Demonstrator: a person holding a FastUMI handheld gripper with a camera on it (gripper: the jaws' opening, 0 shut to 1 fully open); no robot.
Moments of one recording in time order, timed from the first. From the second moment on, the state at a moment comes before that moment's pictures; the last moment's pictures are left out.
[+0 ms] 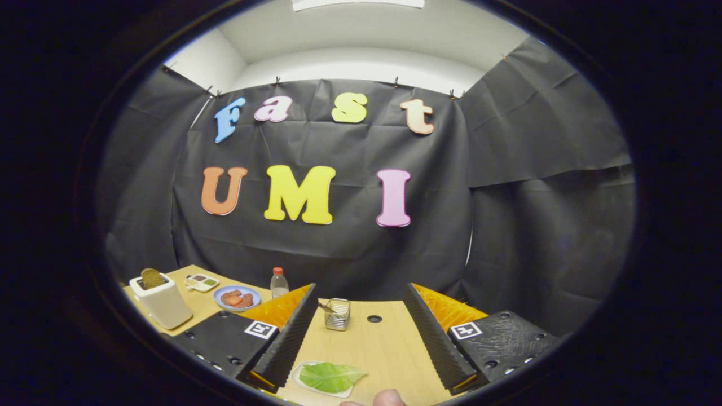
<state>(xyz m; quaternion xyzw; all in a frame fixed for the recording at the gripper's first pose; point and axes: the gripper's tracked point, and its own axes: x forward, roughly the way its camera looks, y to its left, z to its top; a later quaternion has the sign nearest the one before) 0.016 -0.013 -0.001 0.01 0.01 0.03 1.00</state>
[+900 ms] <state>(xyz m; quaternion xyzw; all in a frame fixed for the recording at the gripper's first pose) -0.008 -0.055 -0.134 0.04 0.16 0.04 0.99</state>
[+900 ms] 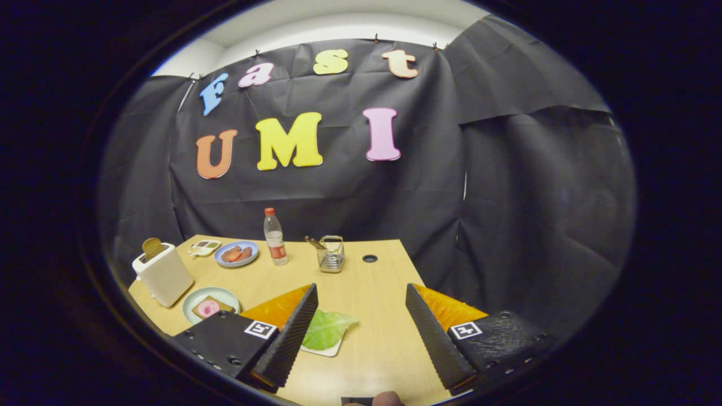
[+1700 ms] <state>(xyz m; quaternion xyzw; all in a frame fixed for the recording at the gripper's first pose) 0.081 -0.002 -0.297 0.11 0.25 0.08 0.96</state>
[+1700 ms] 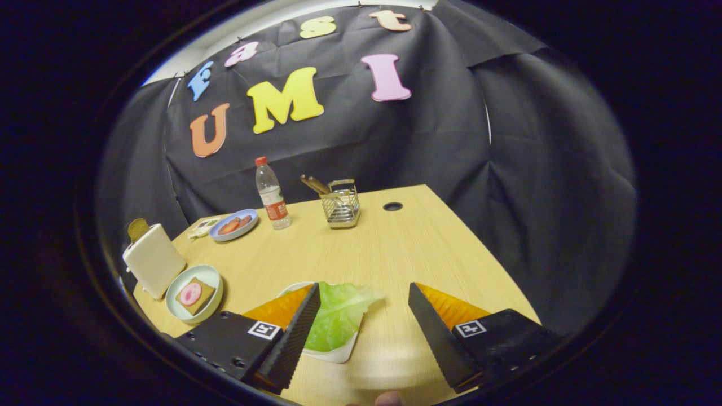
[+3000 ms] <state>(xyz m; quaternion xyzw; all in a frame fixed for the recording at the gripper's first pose) 0.129 0.023 -0.297 0.12 0.28 0.12 0.95</state>
